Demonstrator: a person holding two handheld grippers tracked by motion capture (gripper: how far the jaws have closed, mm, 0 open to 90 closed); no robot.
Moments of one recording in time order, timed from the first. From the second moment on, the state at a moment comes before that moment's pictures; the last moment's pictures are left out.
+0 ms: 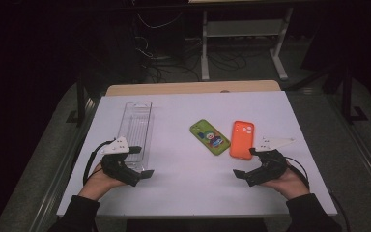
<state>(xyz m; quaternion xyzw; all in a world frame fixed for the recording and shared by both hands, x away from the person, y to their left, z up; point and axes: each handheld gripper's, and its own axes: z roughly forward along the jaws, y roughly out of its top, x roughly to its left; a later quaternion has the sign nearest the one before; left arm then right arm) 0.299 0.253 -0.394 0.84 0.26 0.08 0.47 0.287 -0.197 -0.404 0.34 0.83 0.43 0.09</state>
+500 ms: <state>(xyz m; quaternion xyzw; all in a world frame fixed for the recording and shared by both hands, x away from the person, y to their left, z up) 0.300 0.255 -0.392 0.84 0.26 0.08 0.46 0.297 -0.194 -0.402 0.37 0.83 0.41 0.10</state>
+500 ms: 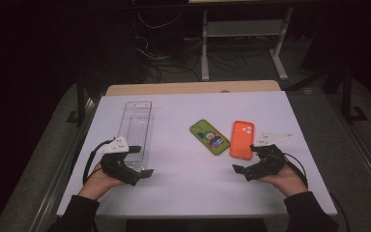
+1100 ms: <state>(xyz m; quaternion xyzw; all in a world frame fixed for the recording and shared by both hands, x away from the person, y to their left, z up) 0.301 0.255 -0.393 0.84 0.26 0.07 0.47 0.331 -0.192 -0.398 0.39 0.82 0.40 0.11</state>
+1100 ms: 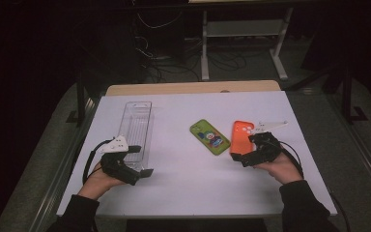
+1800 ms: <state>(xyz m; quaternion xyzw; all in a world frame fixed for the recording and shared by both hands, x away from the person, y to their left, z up) 0.301 0.256 -0.392 0.84 0.26 0.07 0.46 0.361 -0.183 -0.393 0.42 0.82 0.37 0.10</state>
